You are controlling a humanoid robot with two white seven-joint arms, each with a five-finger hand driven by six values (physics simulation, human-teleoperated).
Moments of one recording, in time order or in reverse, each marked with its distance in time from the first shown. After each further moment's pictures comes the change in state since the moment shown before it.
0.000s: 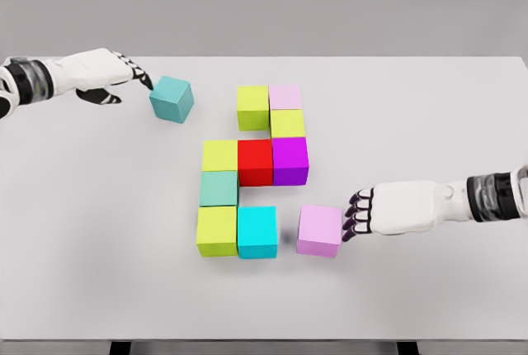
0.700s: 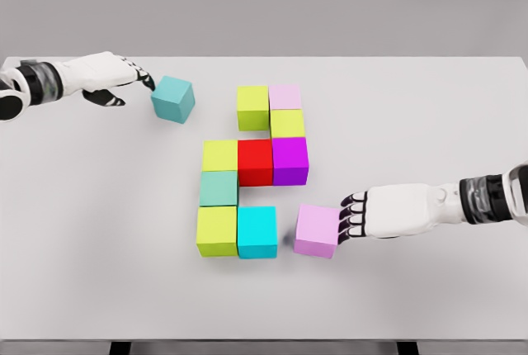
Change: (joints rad) left arm -0.015 -0.068 -0.001 0.106 -0.014 0.000 0.000; right arm 0.000 0.022 0.010 0.001 0.009 0.000 -0.007
